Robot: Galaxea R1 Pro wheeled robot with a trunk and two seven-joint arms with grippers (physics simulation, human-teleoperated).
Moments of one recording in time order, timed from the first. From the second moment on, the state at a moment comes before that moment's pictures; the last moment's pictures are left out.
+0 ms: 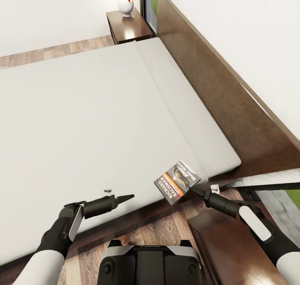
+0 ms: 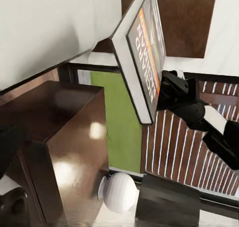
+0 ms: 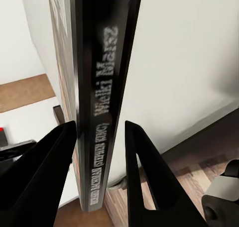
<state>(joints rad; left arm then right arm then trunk) -0.58 0.02 0.18 -0.92 0.14 0.72 -1.21 -0.58 -0.37 0.26 -0.89 -1.13 0.68 0.69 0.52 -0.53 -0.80</state>
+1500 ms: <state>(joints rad) -0.58 0.02 0.19 -0.73 0.10 0.61 -1.20 -0.58 -0.37 0.26 -0.89 -1.13 0.68 0.69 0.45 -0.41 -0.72</state>
